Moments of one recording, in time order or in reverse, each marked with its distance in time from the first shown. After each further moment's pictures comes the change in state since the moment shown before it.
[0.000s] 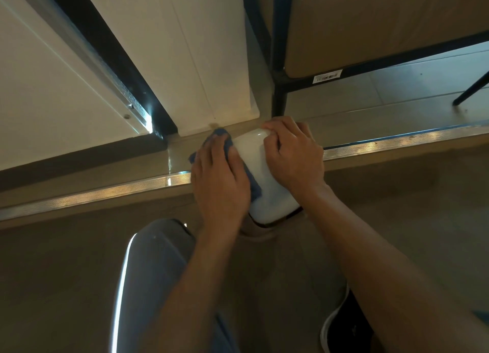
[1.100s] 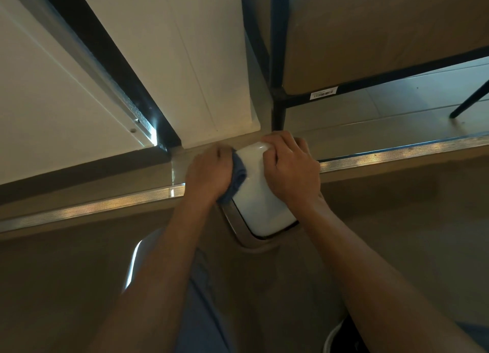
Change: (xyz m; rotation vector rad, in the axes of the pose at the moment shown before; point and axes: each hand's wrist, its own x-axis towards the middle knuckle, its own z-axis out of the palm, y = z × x) left_hand 0.063 -0.004 -0.013 0.027 -0.331 -0.173; right_hand -0.003 -0.001 0.001 -0.010 -0.007 0.001
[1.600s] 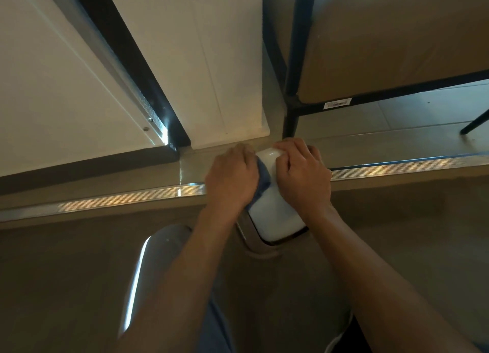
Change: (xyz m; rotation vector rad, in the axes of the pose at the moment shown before) left_hand -0.014 0.015 0.007 0.134 0.104 0.186; right_hand 0.001 0.001 0.000 -0.027 -0.007 -0.009
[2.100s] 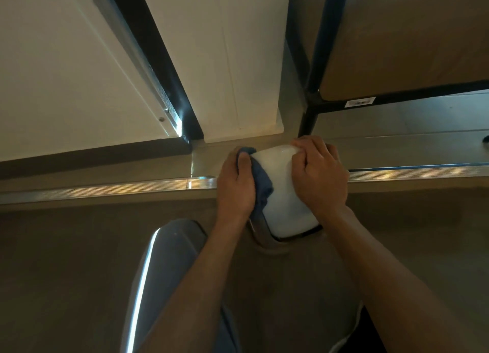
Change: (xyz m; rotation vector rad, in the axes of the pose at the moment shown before) left_hand -0.029 -0.028 0.017 -0.712 0.168 -0.214; right_hand -0.002 -0.006 -0.001 0.010 0.041 -0.009
